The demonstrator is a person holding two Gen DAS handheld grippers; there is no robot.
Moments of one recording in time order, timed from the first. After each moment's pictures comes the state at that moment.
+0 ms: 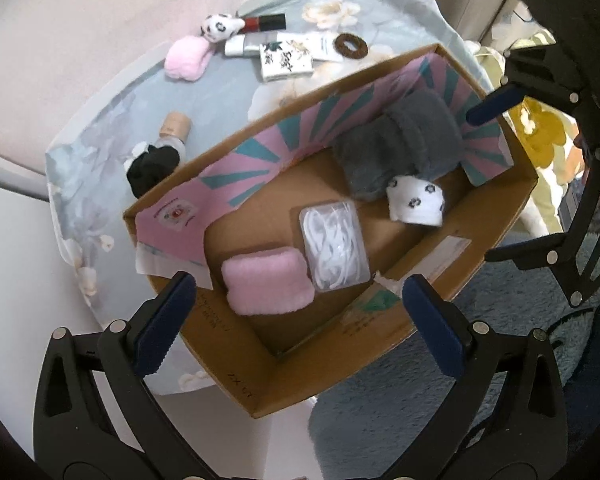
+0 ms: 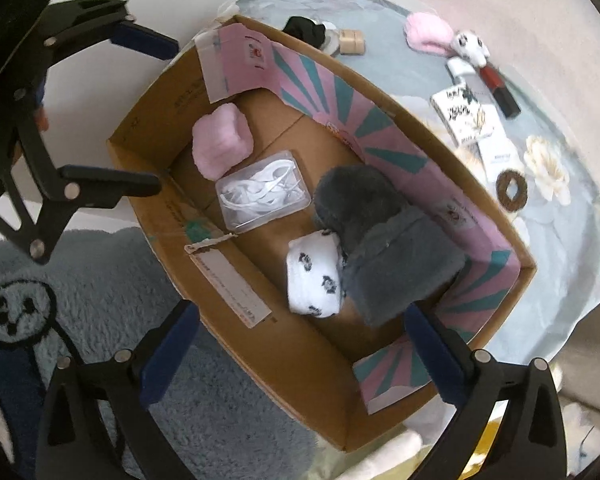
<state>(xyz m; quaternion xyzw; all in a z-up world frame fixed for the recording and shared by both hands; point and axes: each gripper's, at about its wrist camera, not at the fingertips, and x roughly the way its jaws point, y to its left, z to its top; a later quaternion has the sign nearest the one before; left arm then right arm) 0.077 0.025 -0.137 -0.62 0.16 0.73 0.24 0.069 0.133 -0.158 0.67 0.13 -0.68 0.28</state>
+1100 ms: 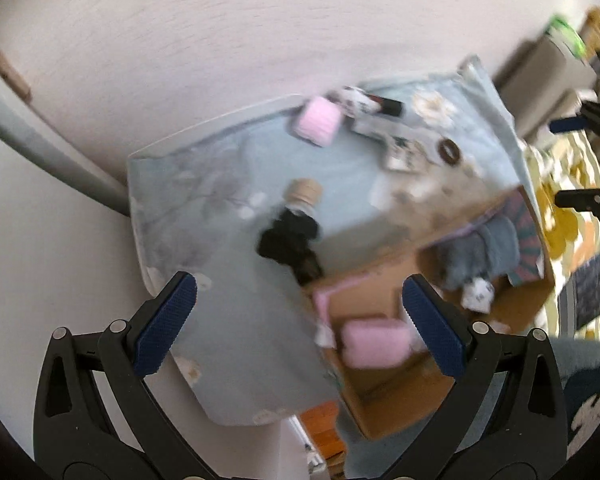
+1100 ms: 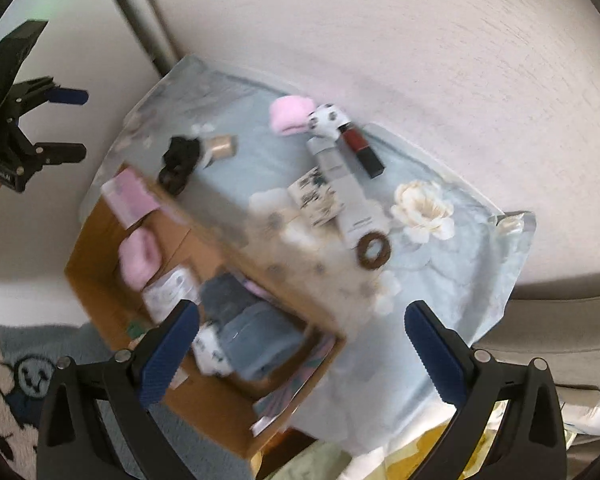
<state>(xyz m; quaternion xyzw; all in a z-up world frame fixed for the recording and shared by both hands) -0.025 -0.097 -0.101 -0.60 0.03 0.79 0.14 -0.032 0.198 -0.089 0.61 0.11 -0.77 0.16</state>
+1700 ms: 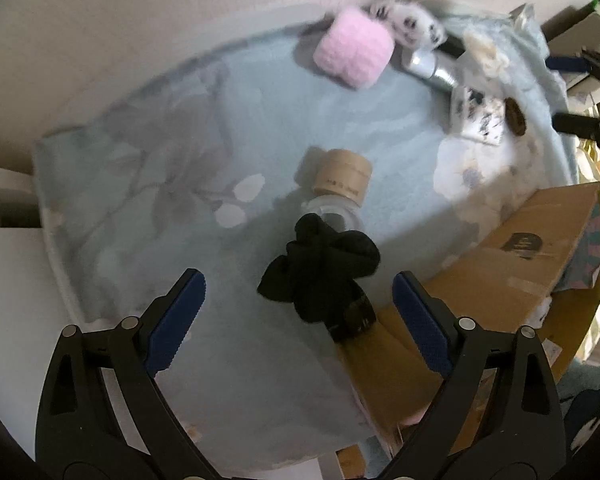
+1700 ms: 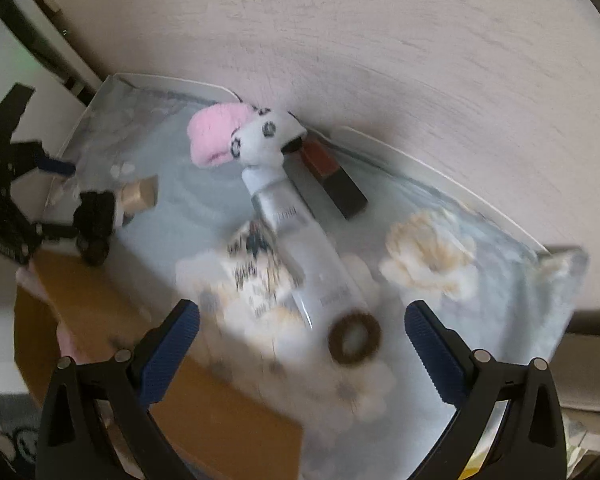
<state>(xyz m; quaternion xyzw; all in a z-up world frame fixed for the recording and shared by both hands) -0.097 -0.082 -0.240 -0.70 0.03 0.70 0.17 -0.136 0.202 -0.184 0.62 0.07 -0.77 0.14</state>
